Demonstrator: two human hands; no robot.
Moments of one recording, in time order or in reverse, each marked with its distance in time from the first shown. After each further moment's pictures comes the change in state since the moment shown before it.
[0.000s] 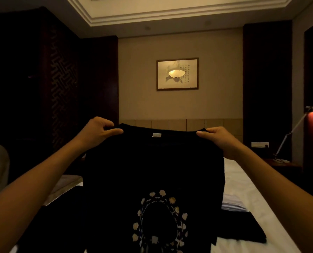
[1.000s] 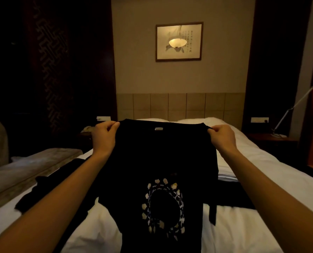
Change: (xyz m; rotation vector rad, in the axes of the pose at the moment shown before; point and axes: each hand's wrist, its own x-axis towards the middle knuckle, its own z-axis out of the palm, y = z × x) left_hand -0.040 -0.053 0.128 -0.143 0.434 -0.331; right_hand 0.017 0.112 0.007 -0.441 0.489 0.109
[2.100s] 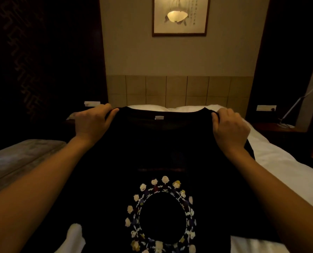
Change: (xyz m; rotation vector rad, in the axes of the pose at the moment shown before) left_hand 0.159 -0.128 0.119 0.705 0.075 0.670; right_hand 0.169 0.057 0.107 -0.744 0.625 -0.594
